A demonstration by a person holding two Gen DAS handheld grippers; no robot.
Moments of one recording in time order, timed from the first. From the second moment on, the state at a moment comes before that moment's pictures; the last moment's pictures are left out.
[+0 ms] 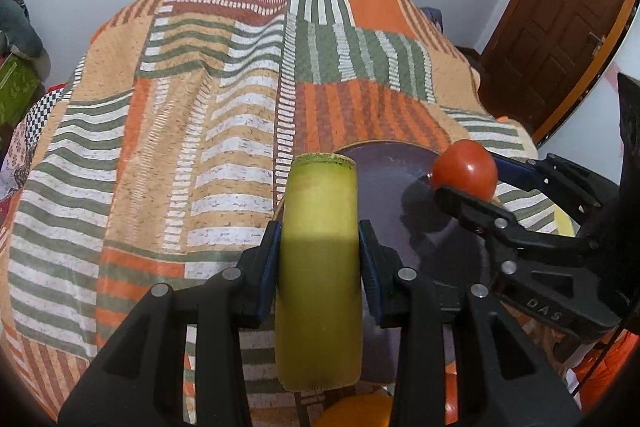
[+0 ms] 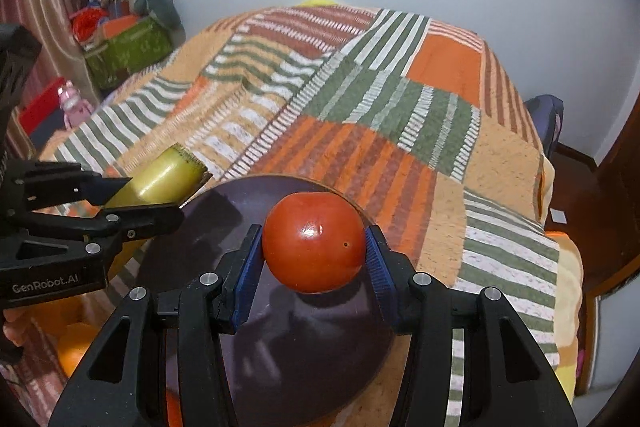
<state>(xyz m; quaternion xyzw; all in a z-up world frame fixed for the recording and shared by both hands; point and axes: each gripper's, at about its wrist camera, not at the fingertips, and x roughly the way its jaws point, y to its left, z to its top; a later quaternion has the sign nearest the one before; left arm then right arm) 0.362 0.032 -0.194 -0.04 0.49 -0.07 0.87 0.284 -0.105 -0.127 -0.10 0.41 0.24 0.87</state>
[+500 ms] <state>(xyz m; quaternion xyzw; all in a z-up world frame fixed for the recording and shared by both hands) 0.383 0.030 -0.224 -0.04 0.53 -0.08 0.84 0.296 -0.088 -0.151 -0.13 0.43 0.25 0.86</state>
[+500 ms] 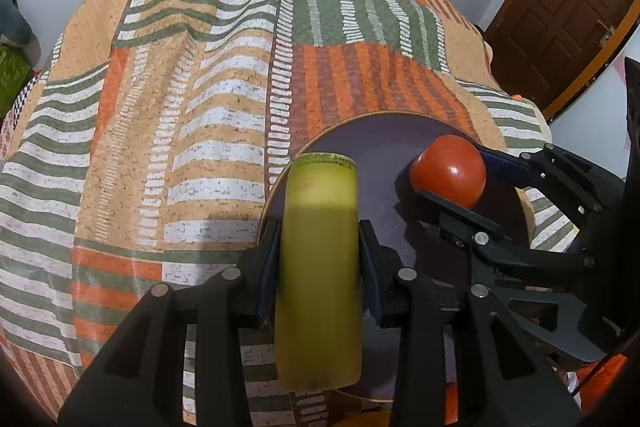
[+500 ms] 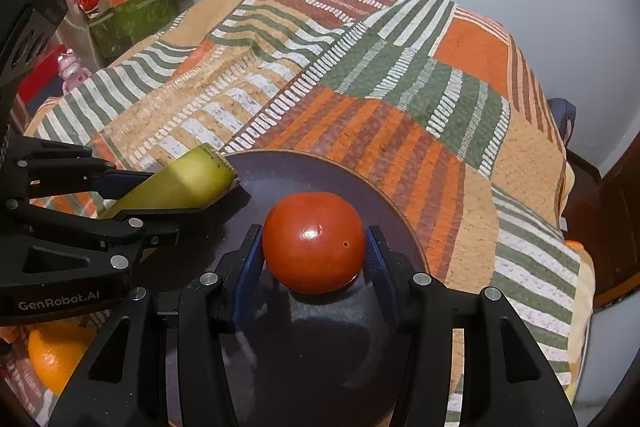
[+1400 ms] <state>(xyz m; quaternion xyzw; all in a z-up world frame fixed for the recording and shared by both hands) 0.321 0.047 -0.158 -0.04 0.46 -0.06 0.88 0.254 -0.118 -0.100 -0.09 0.38 0.23 0.89</state>
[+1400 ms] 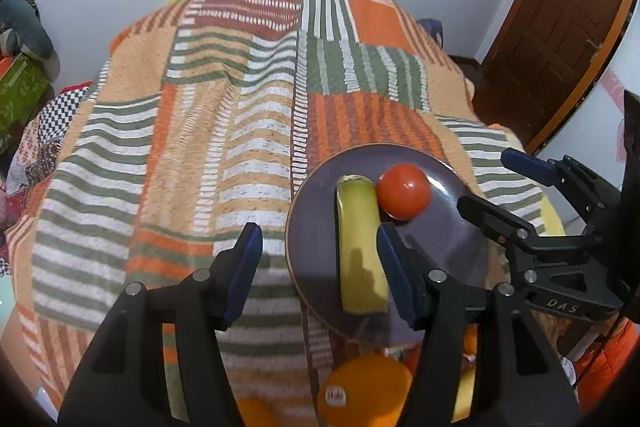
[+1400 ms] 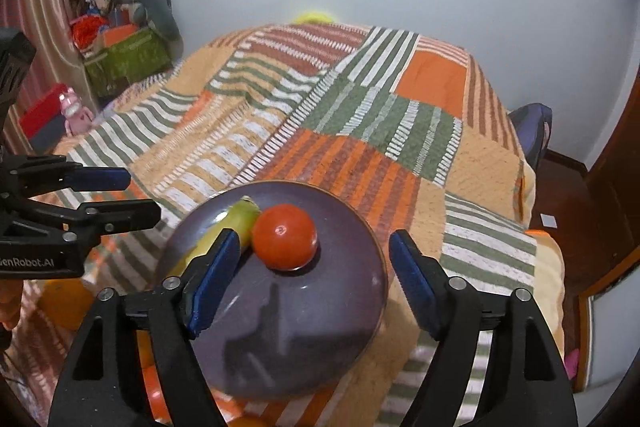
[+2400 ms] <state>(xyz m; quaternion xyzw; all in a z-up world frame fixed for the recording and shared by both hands) 0.180 0.004 -0.199 -0.01 0.51 -0.09 0.85 0.142 -0.210 -0.130 -0.04 0.42 0.14 0.89</state>
